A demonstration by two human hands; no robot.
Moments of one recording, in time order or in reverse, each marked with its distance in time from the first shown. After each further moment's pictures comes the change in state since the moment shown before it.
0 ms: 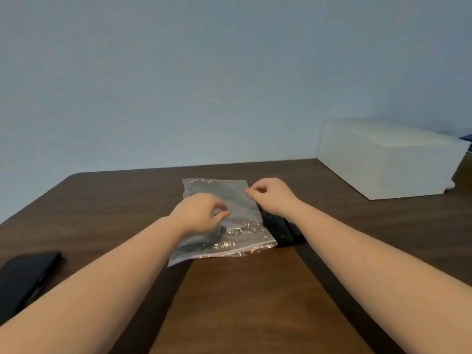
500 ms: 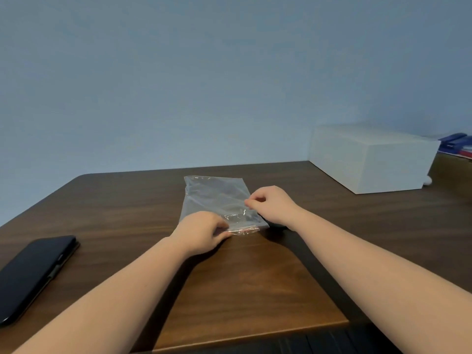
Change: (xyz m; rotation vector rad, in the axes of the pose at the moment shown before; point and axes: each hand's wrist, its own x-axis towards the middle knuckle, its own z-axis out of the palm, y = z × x) left_hand -0.051 0.010 0.032 0.092 0.021 0.081; right_hand -0.055 -0.004 0.005 -0.033 0.003 -0.045
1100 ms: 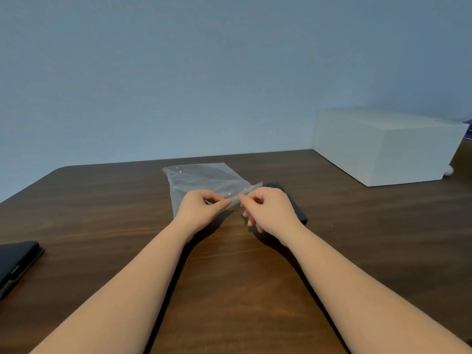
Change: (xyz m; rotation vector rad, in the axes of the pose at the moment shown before) left_hand 0.051 0.000 0.018 -0.833 0.275 -0.442; right_hand 0.002 0.018 0.027 0.281 0.113 0.095
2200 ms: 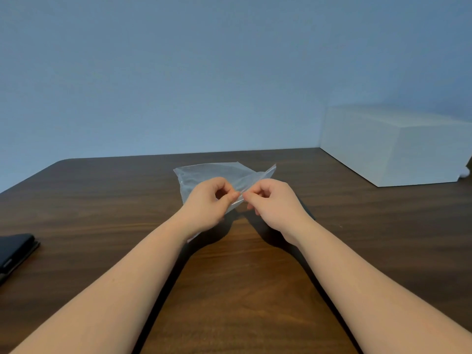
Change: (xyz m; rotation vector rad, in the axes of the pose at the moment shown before) left_hand -0.009 0.017 -0.002 0.161 -0.070 0.276; right_hand 0.000 -0.005 0.000 0.088 0.001 -0.010
